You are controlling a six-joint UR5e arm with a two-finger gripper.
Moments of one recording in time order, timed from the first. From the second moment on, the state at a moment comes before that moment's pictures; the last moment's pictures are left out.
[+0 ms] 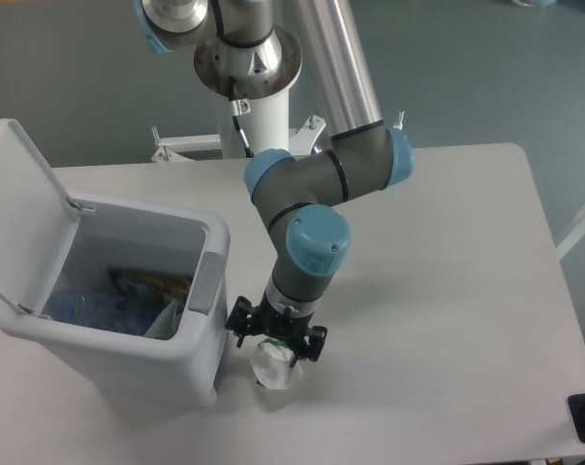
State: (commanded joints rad) arm 2.38 -2.11 -1.65 -0.87 1.27 0.67
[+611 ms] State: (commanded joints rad) arm 2.40 -2.10 -1.58 -0.87 1.35 0.67
